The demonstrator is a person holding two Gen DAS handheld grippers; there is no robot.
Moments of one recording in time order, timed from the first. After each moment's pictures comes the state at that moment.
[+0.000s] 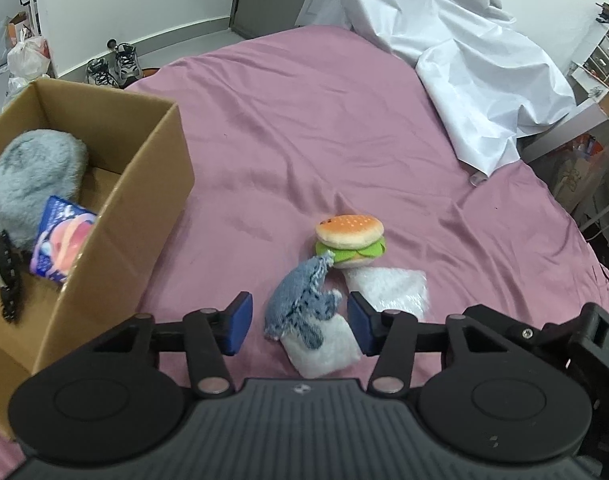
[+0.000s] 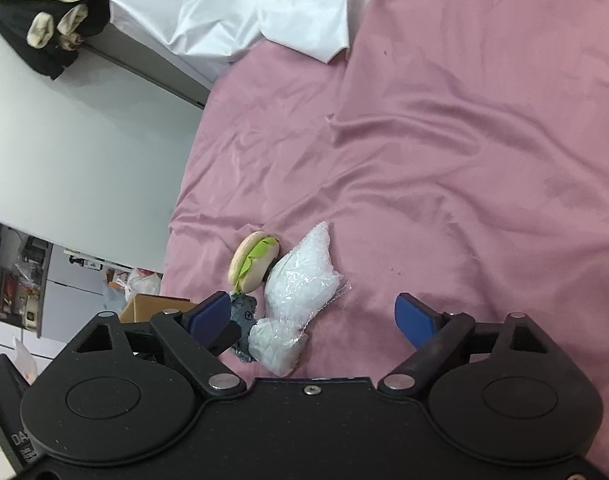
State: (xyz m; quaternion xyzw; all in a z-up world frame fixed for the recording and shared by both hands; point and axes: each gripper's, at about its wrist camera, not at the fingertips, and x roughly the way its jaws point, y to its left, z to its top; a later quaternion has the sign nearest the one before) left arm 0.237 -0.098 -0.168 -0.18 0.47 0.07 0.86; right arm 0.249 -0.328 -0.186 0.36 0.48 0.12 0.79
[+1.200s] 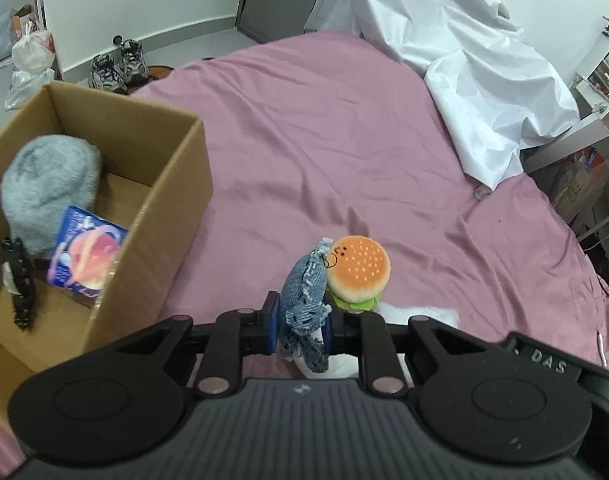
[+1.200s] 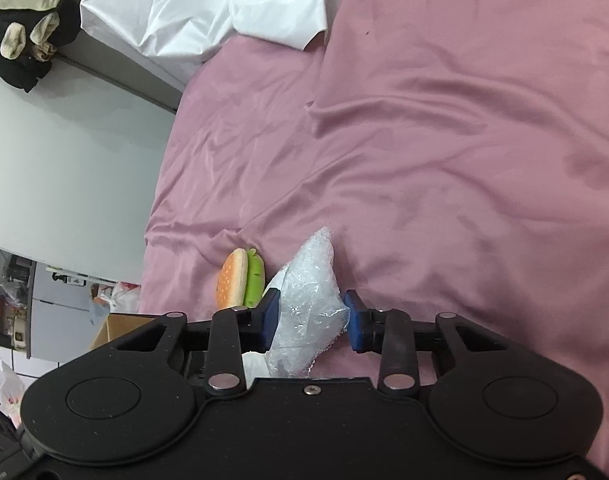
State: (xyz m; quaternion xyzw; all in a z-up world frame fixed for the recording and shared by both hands) left arm 0.233 -0.081 -0.155 -0.19 0.47 0.07 0.86; right arm 0.253 -0.312 -0.201 0.37 0.49 0.08 0.79
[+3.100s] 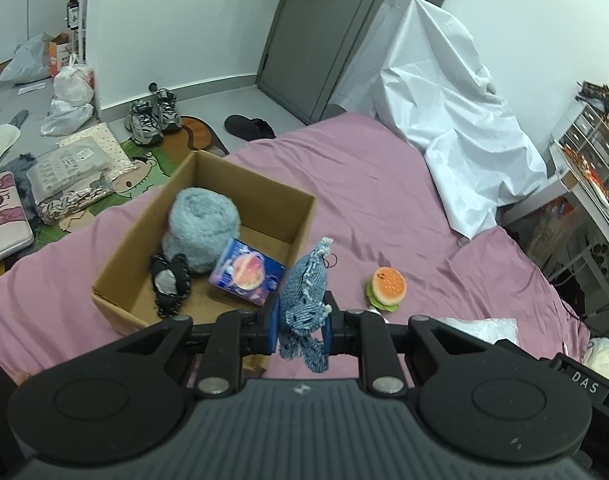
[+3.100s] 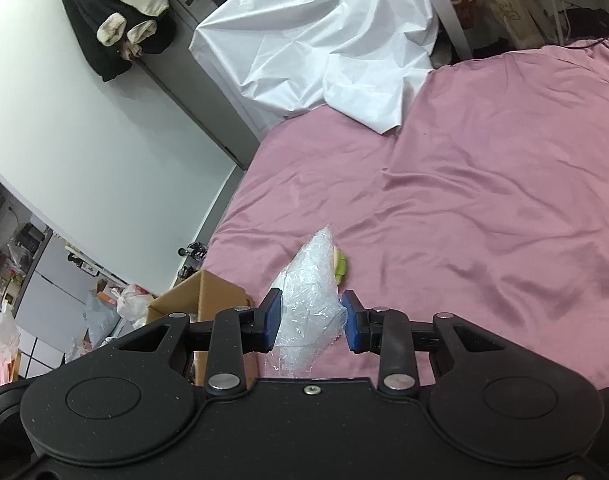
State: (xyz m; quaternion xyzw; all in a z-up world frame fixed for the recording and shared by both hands) left arm 0.112 -0.003 -0.060 -0.21 0.40 0.09 0.89; right arm 0.145 -0.281 -0.097 0.28 0.37 0.10 0.88
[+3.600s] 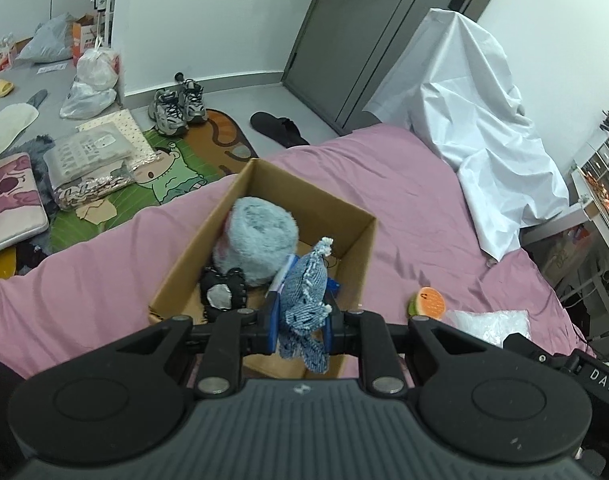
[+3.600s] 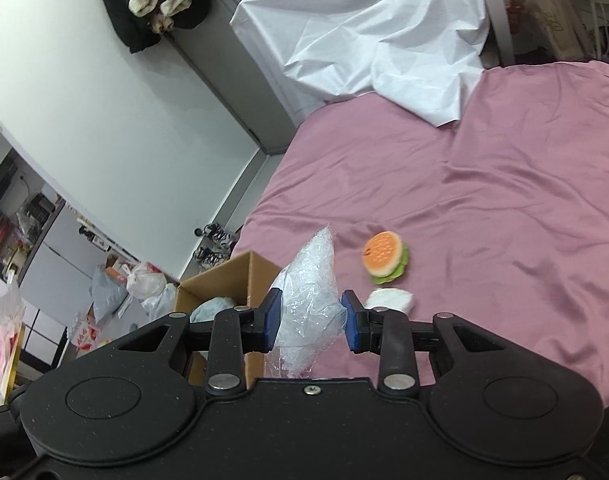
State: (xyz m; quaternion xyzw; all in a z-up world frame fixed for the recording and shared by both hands) left arm 0.111 0.057 -0.071 -0.24 0.40 0.11 0.88; right arm 0.154 -0.217 -0.079 0.25 0.38 0.13 0.88
